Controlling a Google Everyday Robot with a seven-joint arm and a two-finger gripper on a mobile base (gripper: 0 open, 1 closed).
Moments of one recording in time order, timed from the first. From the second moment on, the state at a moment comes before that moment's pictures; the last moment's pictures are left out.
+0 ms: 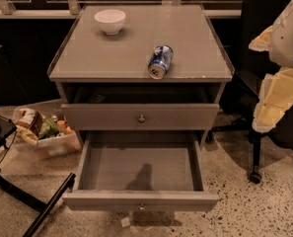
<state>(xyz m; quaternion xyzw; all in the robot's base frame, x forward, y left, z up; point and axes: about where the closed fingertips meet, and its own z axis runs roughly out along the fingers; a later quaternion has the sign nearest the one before) 0.438 -0.217 0.977 -0.60 0.78 -0.04 0.16</state>
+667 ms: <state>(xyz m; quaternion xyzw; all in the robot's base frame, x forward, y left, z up) 0.437 -0.215 0.977 -0.60 0.78 -0.03 0.17</state>
